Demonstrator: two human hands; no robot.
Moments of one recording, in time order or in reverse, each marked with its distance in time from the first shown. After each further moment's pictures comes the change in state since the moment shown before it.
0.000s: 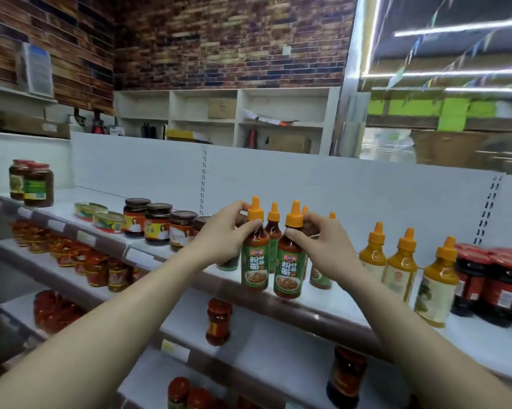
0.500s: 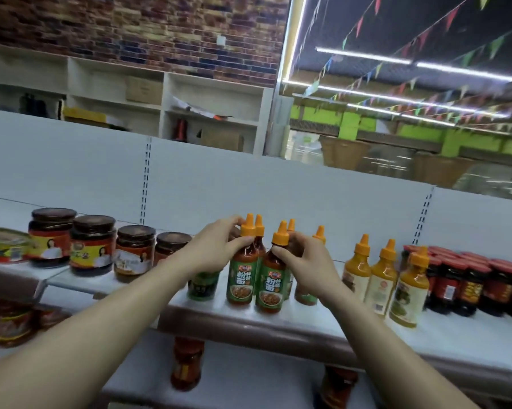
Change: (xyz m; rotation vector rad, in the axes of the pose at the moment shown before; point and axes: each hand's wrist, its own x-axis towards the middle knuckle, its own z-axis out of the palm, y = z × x) left_hand 0.096 -0.082 0.000 0.017 -0.278 0.165; right_hand 0.036 0.021 0.053 -0.193 0.166 0.155
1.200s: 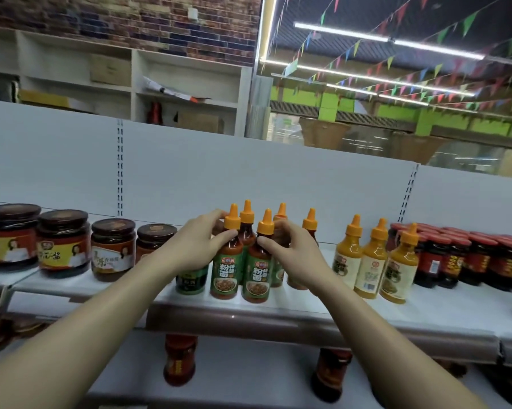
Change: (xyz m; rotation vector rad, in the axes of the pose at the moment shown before) left_hand 0.003 -0.023 0.004 0.074 -0.013 0.016; right_hand 0.001 0.008 0.013 -0.019 -0.016 0.062
